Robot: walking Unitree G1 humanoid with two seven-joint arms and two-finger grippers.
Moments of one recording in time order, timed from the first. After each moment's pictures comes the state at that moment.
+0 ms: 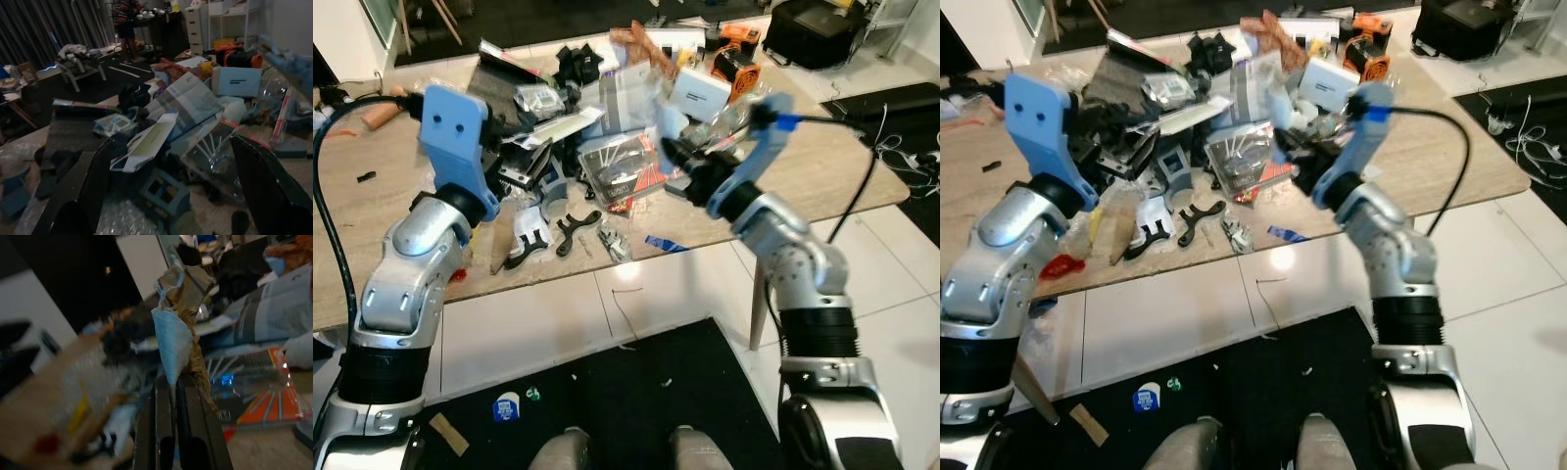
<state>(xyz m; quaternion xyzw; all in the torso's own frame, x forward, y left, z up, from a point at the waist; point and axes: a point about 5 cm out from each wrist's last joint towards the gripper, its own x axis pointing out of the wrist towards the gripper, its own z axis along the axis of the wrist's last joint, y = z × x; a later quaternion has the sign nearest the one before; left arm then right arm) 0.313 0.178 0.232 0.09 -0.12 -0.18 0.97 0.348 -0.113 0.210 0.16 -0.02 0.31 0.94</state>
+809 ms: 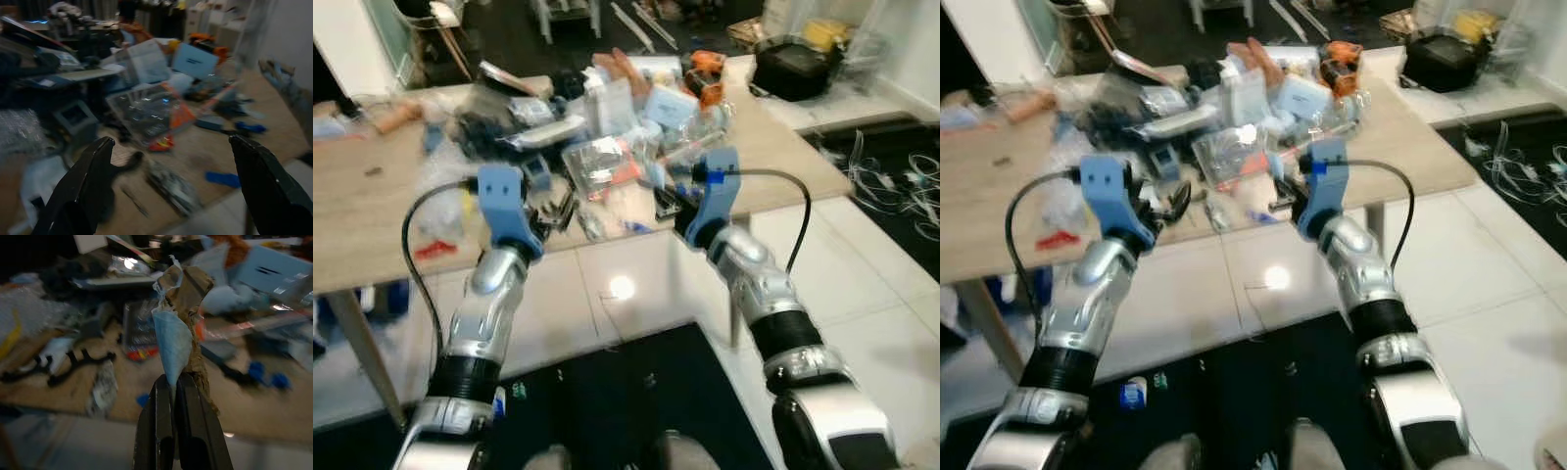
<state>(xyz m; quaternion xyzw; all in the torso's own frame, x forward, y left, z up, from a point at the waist) 0.341 0.137 0.162 -0.05 -0.07 -0.14 0.99 0.372 -0.121 0.156 0.05 0.01 0.23 0.97</state>
